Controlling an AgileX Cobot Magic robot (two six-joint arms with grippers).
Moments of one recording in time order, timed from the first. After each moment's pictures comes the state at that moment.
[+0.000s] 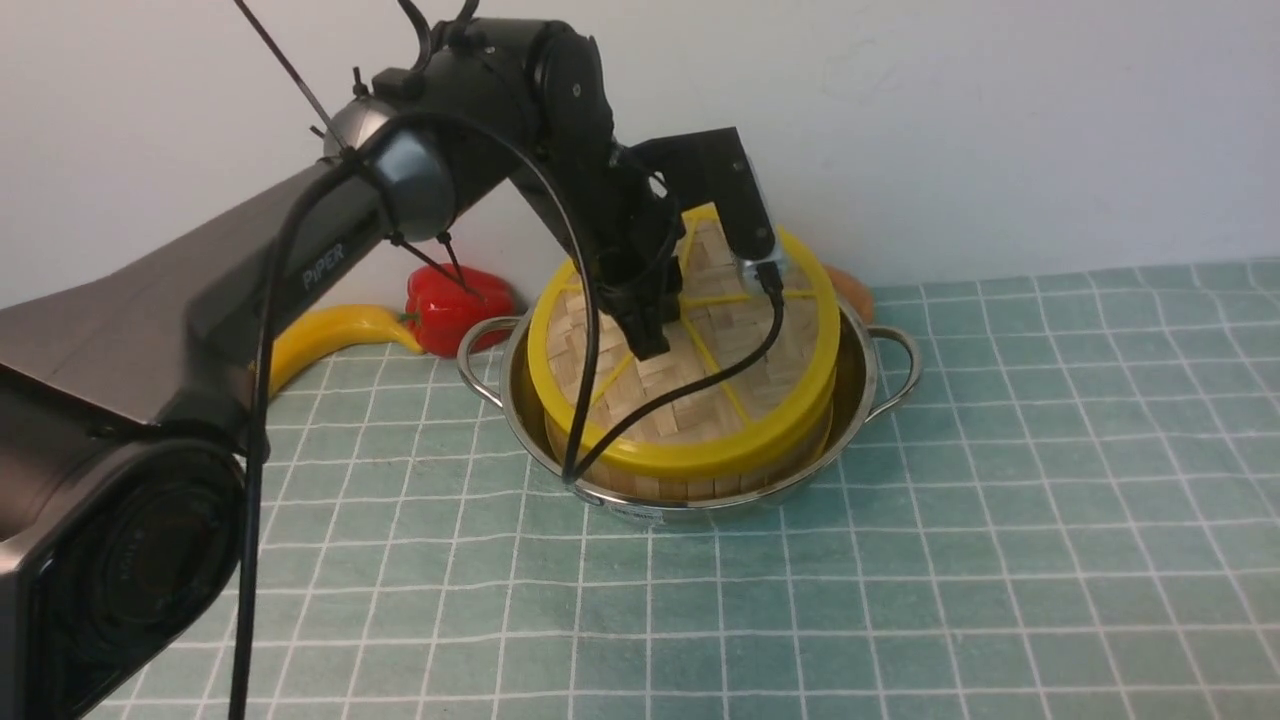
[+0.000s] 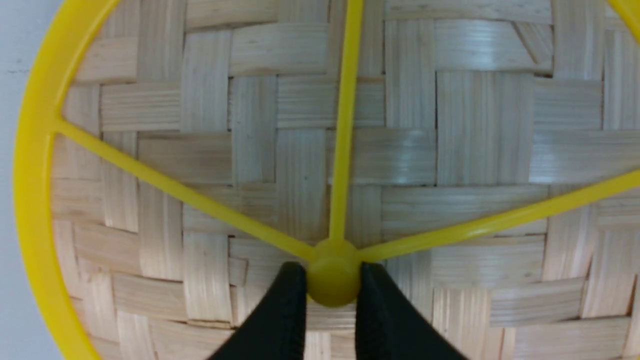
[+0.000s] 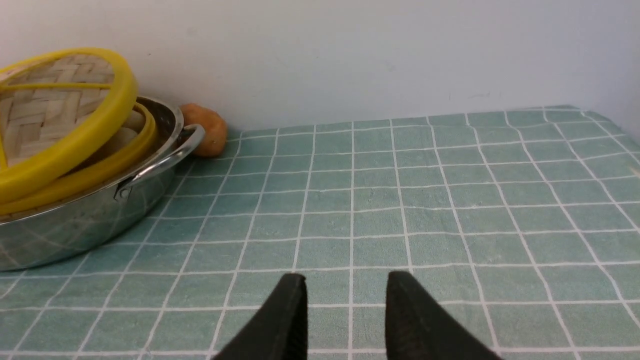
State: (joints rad) right arm 0.02 0.01 0.01 0.02 0.34 0.17; left arm -0.43 2.19 -2.05 -0.09 1.05 0.98
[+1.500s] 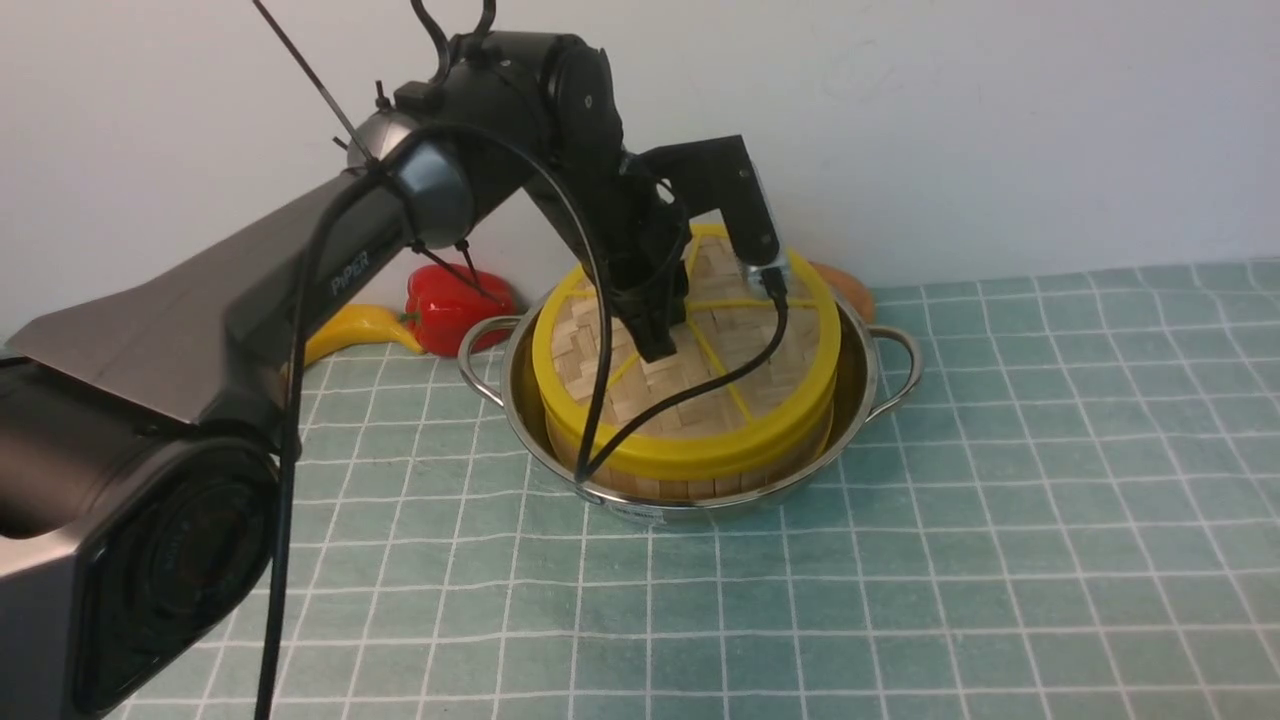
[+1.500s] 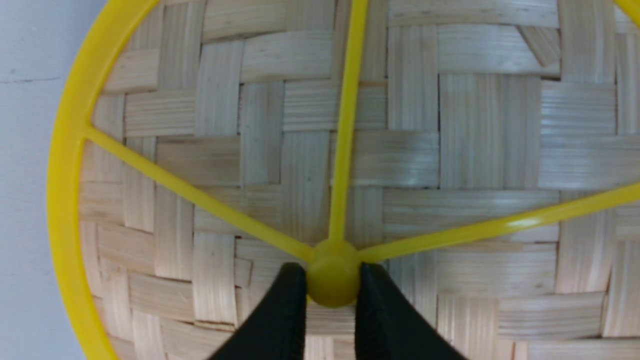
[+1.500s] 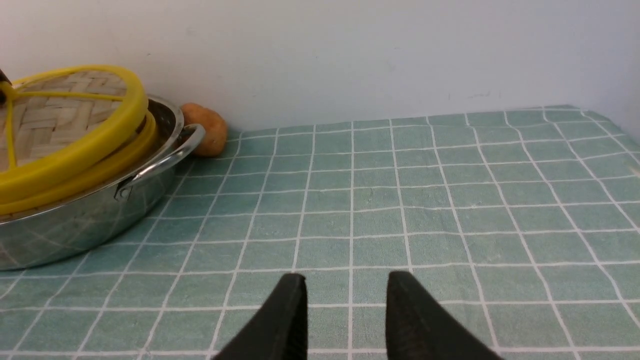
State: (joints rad) right arm 0.02 0.01 0.01 0.02 0.34 0.17; left arm -0.43 2.24 -2.08 -0.09 1.02 0.99
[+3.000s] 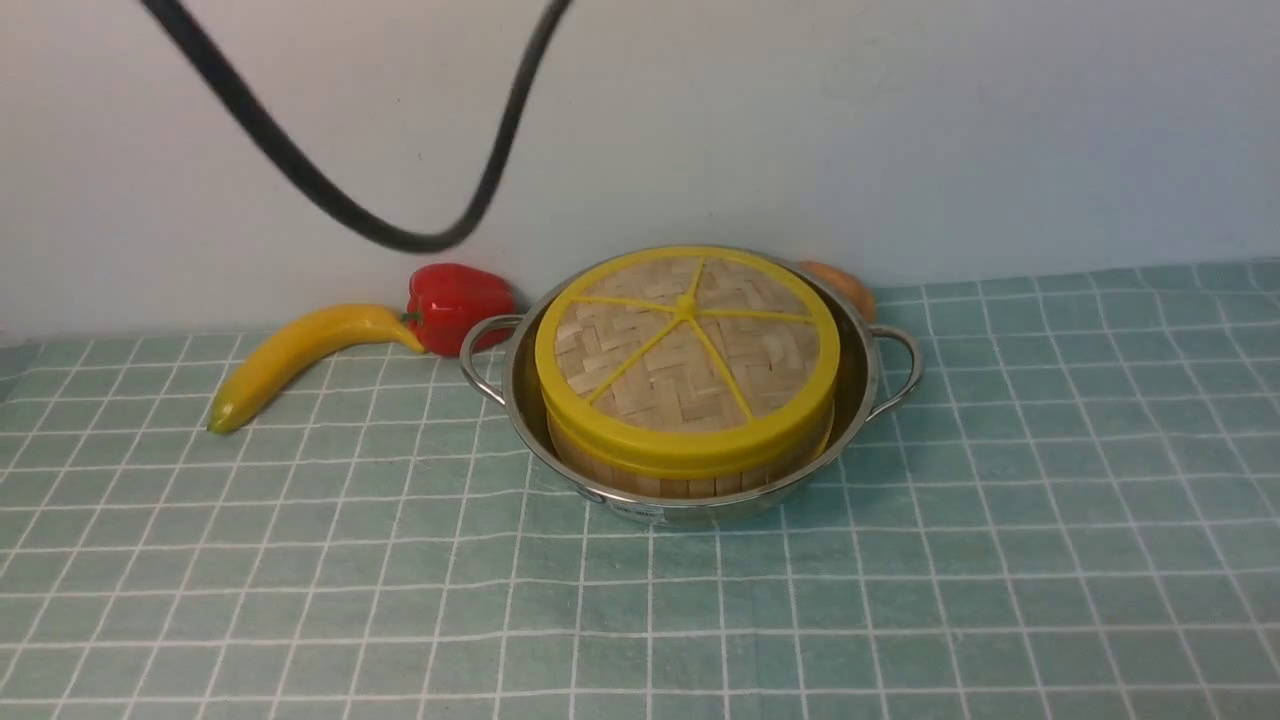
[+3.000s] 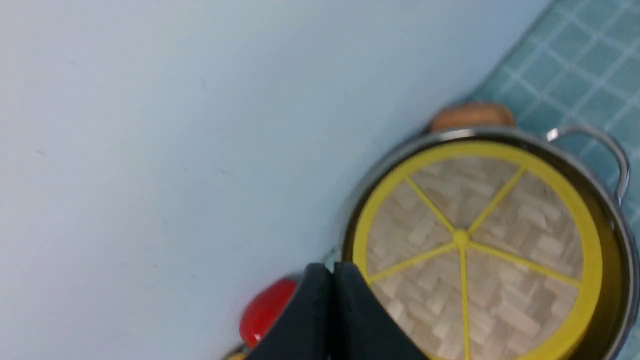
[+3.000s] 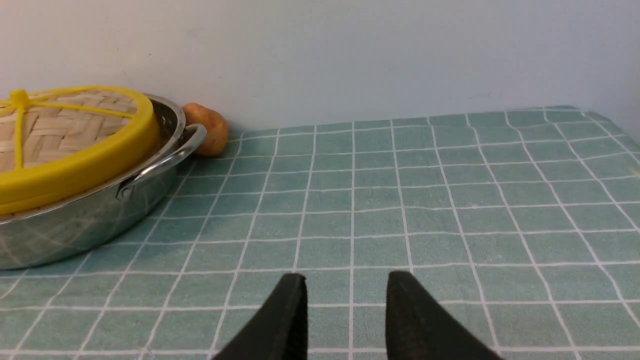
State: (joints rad) right arm 0.02 0.01 0.01 0.02 0.34 0.17; left arm -0.42 1.65 -2.08 0.07 1.09 0.40
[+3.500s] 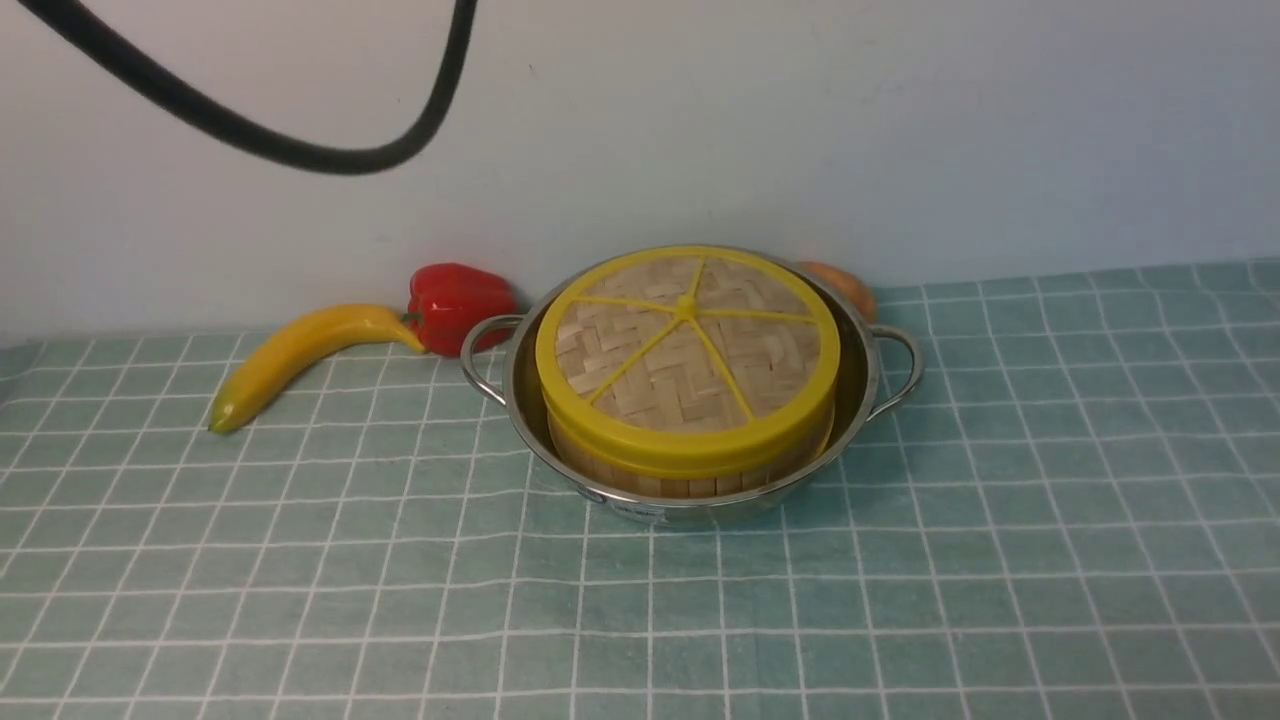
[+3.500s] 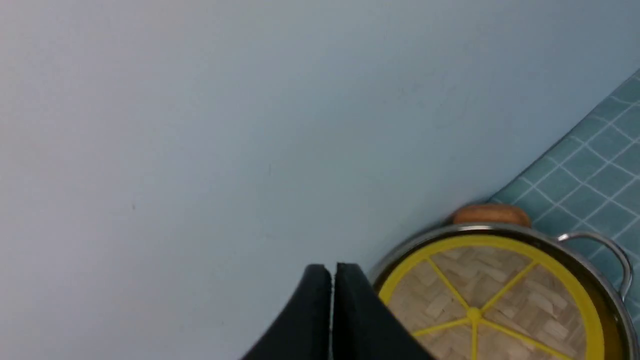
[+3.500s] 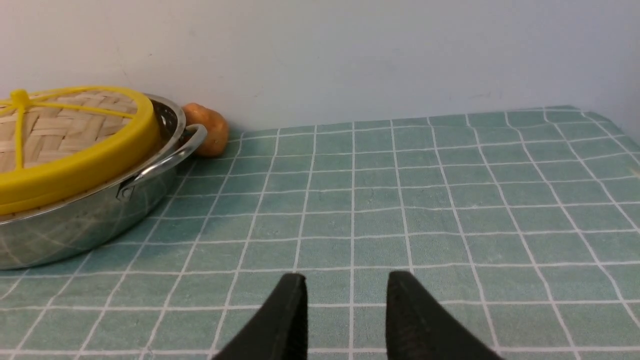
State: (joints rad) right arm 0.02 0.01 0.01 0.02 0.34 0.17; left arm -0.41 1.60 -2.08 0.08 1.07 0.32
